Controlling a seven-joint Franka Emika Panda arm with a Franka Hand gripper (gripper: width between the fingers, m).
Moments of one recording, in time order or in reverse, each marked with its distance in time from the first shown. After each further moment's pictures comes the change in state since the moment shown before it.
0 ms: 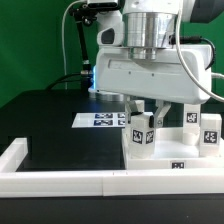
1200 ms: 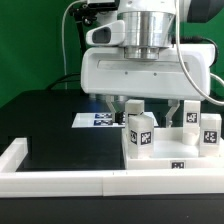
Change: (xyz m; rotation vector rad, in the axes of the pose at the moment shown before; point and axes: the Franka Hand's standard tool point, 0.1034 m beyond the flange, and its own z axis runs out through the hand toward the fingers) arm 0.010 0.004 0.000 0.029 0.027 -0.589
